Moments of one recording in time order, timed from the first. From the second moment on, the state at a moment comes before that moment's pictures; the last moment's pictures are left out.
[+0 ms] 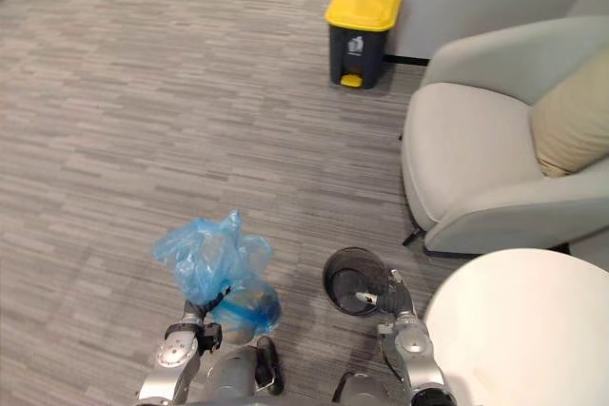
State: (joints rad) left arm 0.10 0.10 -0.04 0.52 -0.01 -0.16 0.09; right arm 0.03 -0.11 -0.05 0.68 -0.08 -0.12 -0.09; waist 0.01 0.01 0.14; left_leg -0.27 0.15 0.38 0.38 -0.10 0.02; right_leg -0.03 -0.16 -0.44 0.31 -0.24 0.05
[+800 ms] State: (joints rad) left arm 0.14 0.17 0.03 0.60 0.01 -0.16 0.07; right arm 0.01 -0.11 -0.12 0.84 -0.08 -0.10 -0.06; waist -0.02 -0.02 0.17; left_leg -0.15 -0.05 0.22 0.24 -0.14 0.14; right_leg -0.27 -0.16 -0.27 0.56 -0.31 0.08
